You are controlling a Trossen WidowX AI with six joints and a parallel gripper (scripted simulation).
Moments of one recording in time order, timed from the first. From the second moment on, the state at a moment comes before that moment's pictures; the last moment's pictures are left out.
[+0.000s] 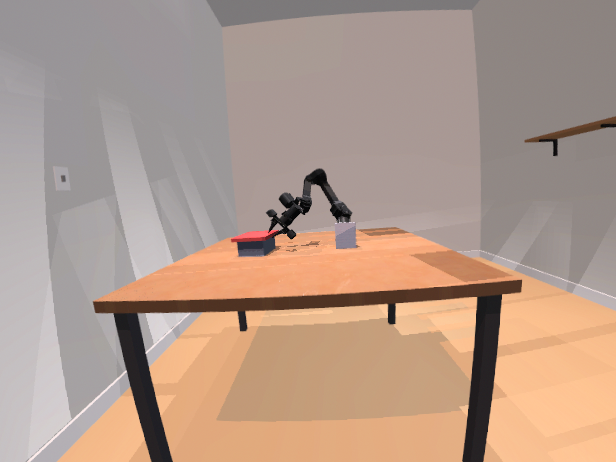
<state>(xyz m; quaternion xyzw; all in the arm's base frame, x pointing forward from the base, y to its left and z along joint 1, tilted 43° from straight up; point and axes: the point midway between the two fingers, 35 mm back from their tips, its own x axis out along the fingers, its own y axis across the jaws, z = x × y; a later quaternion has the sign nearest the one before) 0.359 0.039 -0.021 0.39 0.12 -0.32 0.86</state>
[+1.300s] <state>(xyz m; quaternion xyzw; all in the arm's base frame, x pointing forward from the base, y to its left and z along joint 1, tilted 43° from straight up) 0.358 0.043 -0.016 0.39 0.12 -0.32 0.86</state>
